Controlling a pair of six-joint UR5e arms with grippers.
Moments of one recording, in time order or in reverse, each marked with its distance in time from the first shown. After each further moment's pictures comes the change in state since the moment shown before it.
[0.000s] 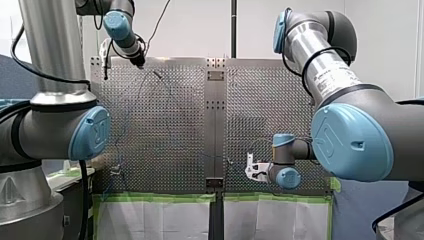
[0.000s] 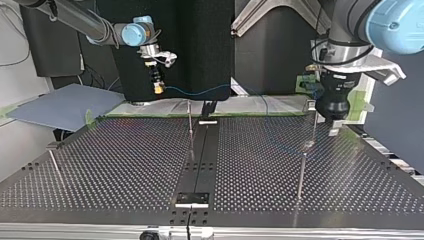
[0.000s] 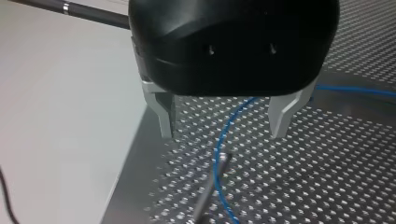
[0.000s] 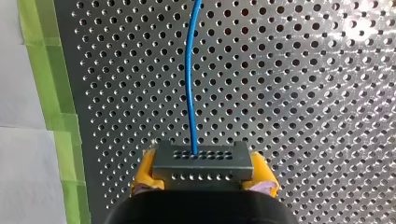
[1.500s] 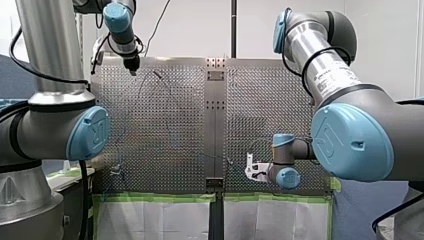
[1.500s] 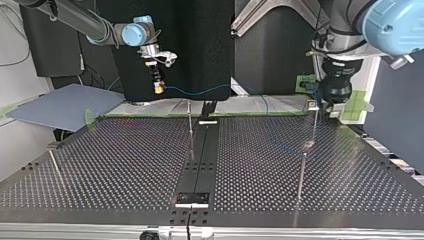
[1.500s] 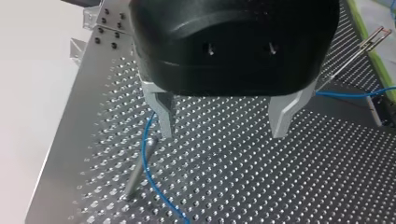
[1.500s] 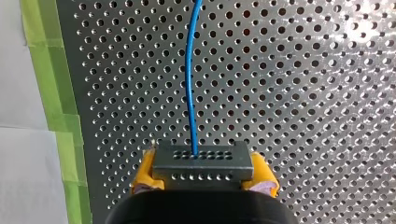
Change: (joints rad) left arm -0.024 0.005 0.014 -0.195 -0.112 0.099; right arm 0.002 0.000 0.000 0.005 0.000 -0.002
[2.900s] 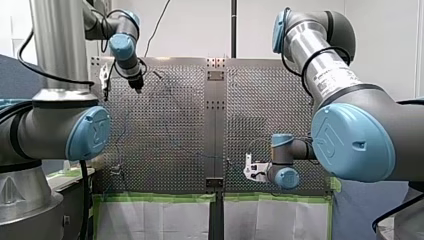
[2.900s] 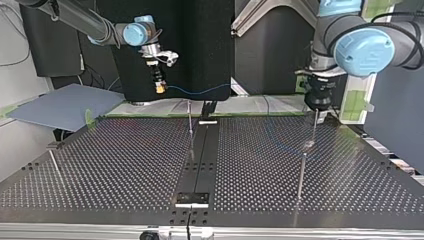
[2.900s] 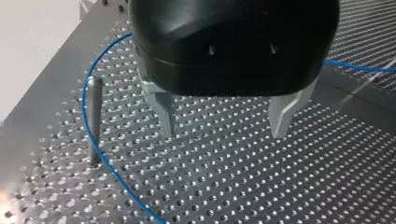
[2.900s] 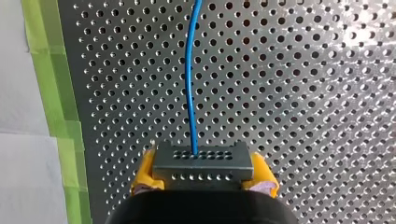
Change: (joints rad) left arm 0.009 -0.119 -0.109 0.249 0.034 -0.199; right arm 0.012 0.000 0.000 -0.001 0.001 -0.003
